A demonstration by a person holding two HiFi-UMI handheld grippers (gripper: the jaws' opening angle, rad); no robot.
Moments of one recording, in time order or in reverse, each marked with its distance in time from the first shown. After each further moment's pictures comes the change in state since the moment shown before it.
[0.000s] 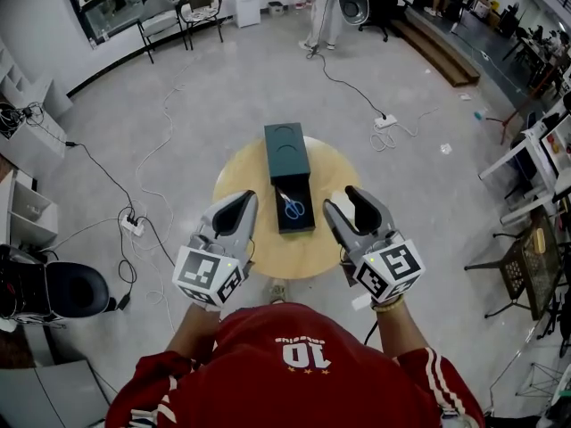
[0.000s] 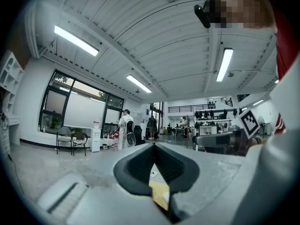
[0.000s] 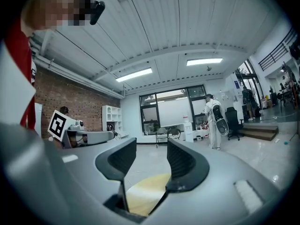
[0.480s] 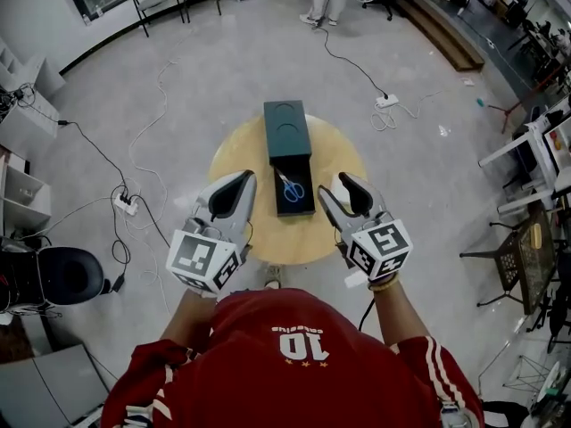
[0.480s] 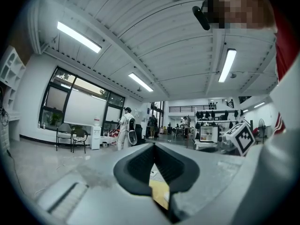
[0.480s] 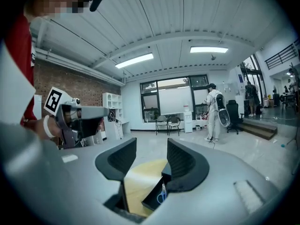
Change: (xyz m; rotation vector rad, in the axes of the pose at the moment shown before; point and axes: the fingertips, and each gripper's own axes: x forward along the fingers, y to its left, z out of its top) left arm 0.014 0.022 -0.009 -0.035 0.014 0.001; right arm 0.039 -0.019 -0.064 -0.025 0.165 0.005
